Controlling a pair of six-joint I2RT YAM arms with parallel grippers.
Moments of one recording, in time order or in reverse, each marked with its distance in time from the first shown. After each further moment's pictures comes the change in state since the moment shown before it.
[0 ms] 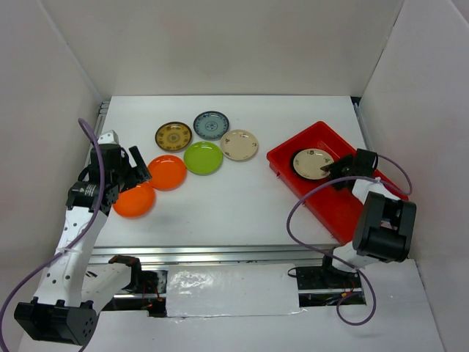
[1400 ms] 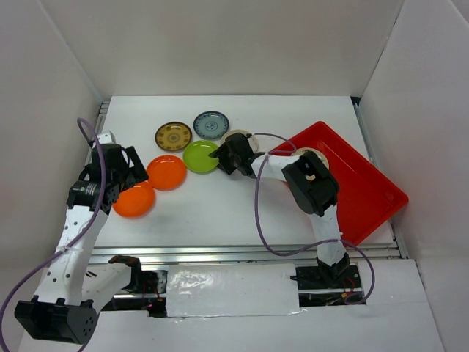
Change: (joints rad) left arm 0.000 0.010 0.000 -0.009 -0.084 -0.008; right arm 0.977 0.651 0.644 0.184 0.299 0.496
